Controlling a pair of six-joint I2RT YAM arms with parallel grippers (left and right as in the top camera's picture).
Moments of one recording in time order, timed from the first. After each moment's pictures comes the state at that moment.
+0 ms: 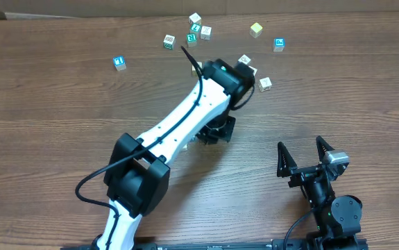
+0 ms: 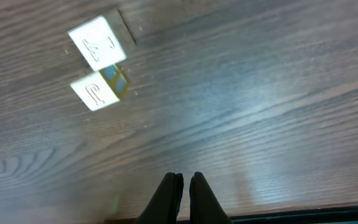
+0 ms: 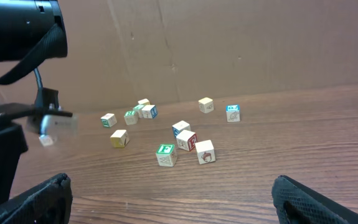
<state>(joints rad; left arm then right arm) -0.72 2.13 1.94 -1.56 -0.01 -0.41 0.15 0.01 0.02 -0.03 -0.06 0.20</state>
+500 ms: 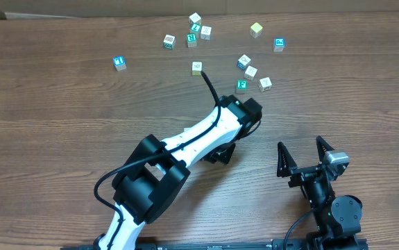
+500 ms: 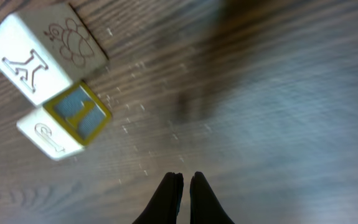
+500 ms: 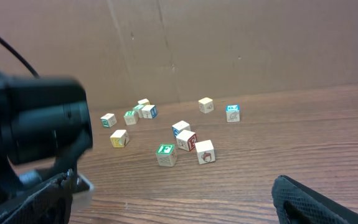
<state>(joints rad) -0.81 2.13 1.60 -1.28 -0.20 -0.41 0.15 0.01 0.02 -0.03 -0.06 0.20</state>
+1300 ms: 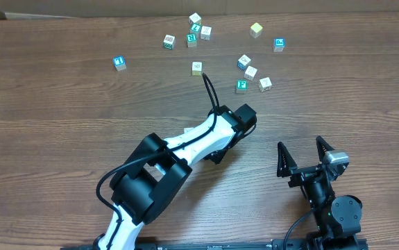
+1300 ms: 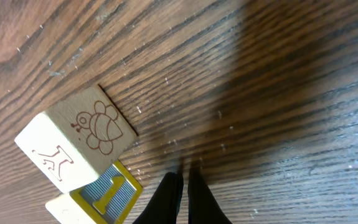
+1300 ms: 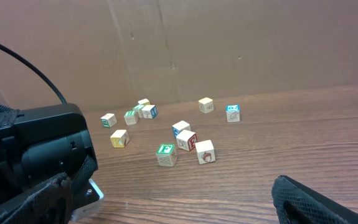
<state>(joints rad) -0.80 2.12 1.46 -1.04 -0.36 -0.27 0.15 0.01 0.02 -0.03 -0.06 0.20</state>
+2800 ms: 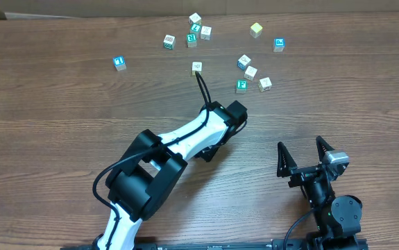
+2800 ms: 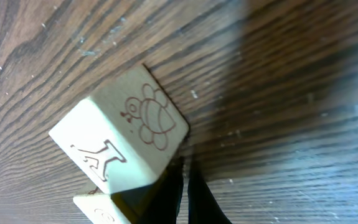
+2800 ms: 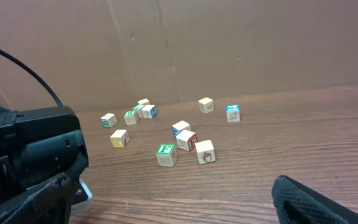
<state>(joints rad) -0.75 2.12 1.45 -1.07 -0.39 -0.21 0.15 0.01 0.02 -0.03 -0.06 0.20</state>
